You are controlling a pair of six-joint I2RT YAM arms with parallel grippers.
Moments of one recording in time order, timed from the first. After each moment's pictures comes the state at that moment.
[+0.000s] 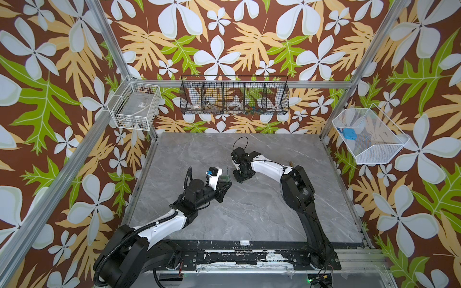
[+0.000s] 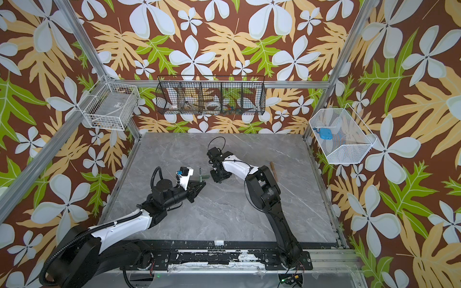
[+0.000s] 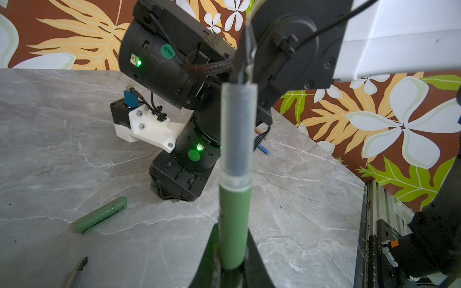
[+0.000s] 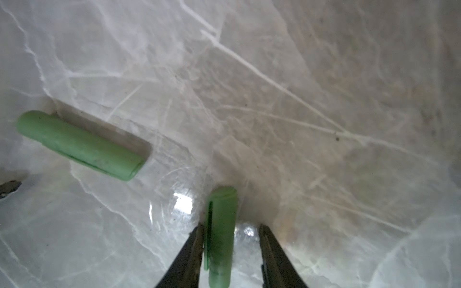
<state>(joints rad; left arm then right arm) -0.53 1.18 0.42 0.55 0.35 -0.30 0.64 2.33 1.88 -0.87 0.03 0.19</state>
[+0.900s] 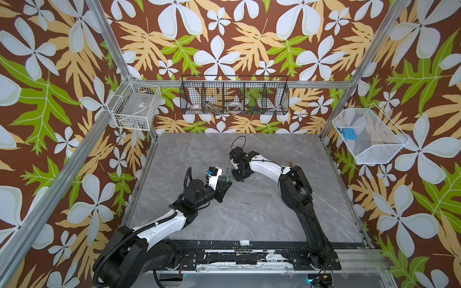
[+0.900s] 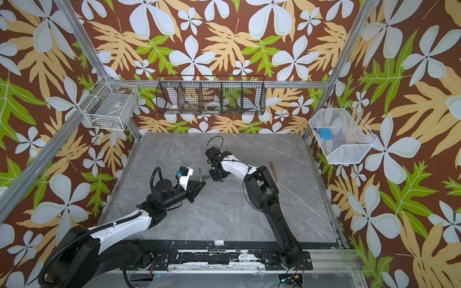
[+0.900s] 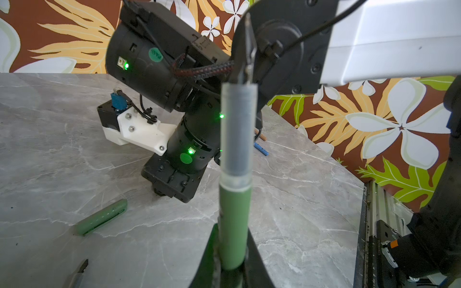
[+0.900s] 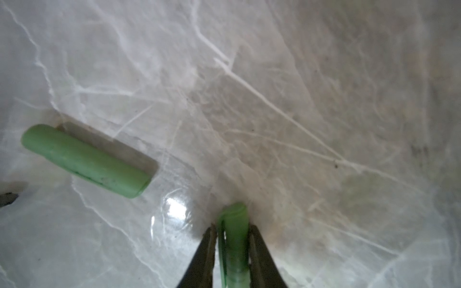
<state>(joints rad) -0.53 1.17 0.42 0.55 0.35 -0.30 0.65 2.36 1.92 -0.87 0.07 0.13</state>
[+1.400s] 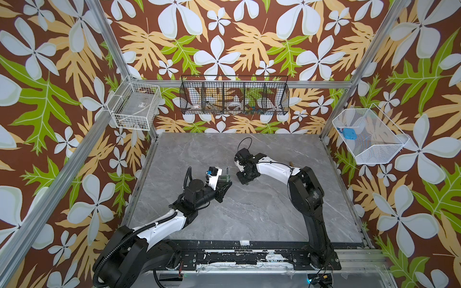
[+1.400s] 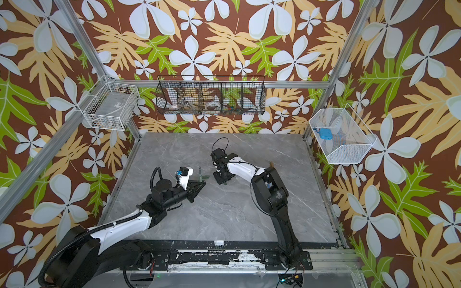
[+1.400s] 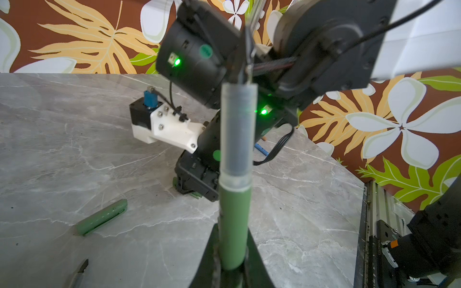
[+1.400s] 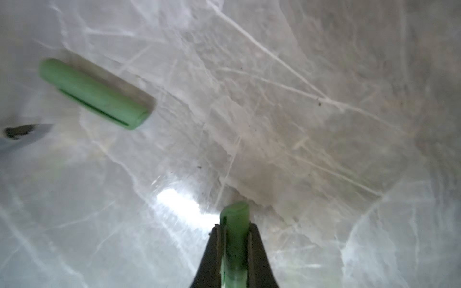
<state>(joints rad) -0.53 1.17 0.42 0.55 0.35 -0.30 0.62 2.12 1.65 -0.74 -0.02 0.12</state>
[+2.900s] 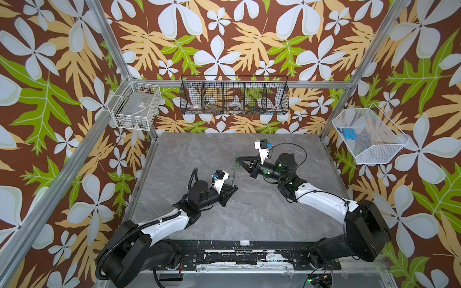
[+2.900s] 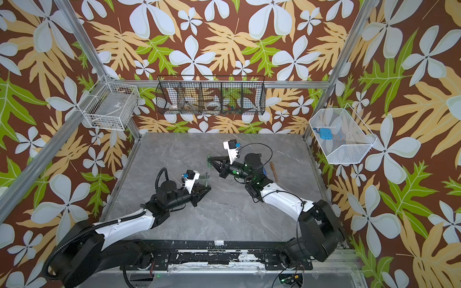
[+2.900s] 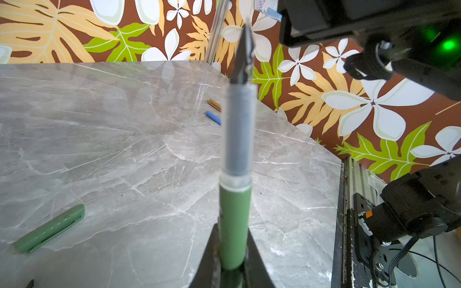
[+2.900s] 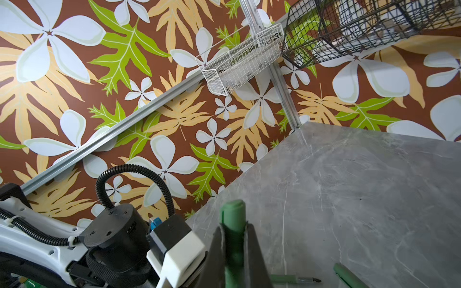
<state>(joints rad) -0.59 1.22 0.42 0.58 0.42 -0.27 0.59 1.48 0.90 0.64 -0.59 0.54</state>
